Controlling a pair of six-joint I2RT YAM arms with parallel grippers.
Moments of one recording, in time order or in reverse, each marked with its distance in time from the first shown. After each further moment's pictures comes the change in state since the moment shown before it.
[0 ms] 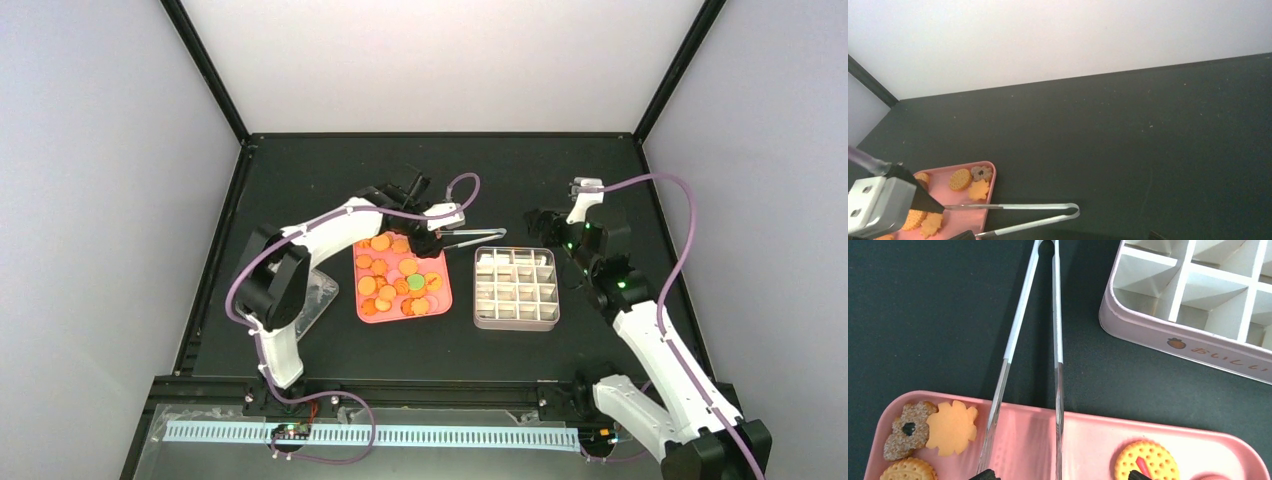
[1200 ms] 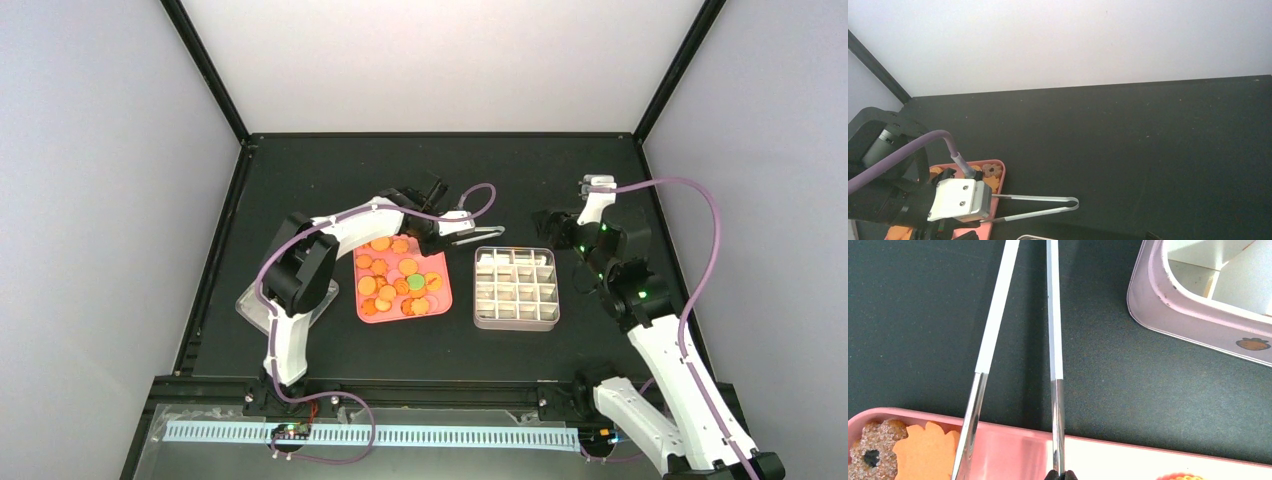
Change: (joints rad) left arm -0.044 0.189 0.116 -0.023 -0.108 0.007; right arm 0.003 -0.090 0.121 -0.196 -0.018 -0.052
